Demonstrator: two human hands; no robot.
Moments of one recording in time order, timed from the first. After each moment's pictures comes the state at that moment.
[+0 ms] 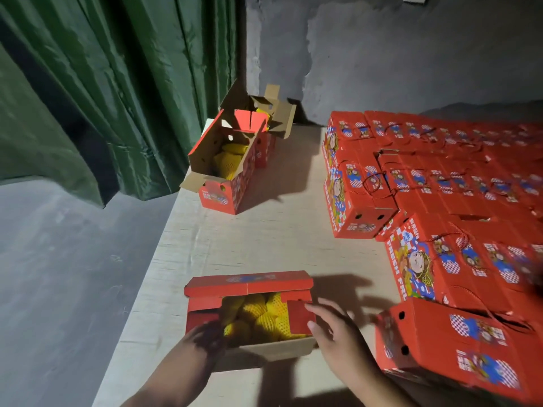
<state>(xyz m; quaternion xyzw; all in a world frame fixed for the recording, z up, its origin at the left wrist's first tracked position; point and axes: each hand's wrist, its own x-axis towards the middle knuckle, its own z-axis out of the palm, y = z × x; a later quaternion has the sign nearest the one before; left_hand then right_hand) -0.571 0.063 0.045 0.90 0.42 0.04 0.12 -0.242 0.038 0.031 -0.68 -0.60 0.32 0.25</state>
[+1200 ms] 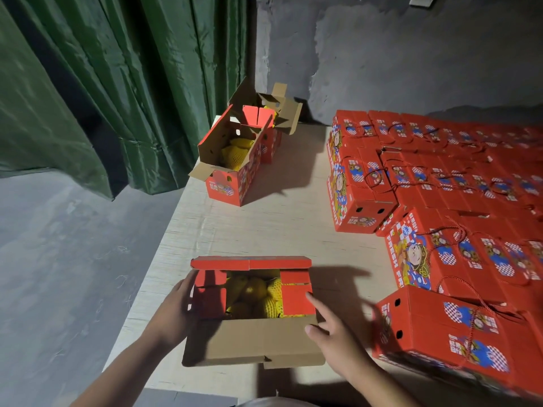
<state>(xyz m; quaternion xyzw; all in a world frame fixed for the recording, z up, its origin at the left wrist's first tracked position) -0.601 0.080 0.033 0.65 0.63 0.22 0.38 -0.250 0.009 0.035 -0.65 -0.48 0.52 0.25</state>
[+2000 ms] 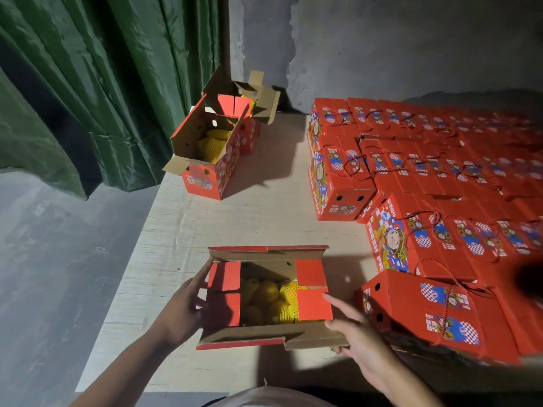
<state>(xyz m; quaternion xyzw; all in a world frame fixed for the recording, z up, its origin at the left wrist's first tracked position) -0.556 0.089 0.032 0.68 0.56 0.19 0.44 -0.203 -0.015 0.073 -0.68 -0.27 0.59 0.33</state>
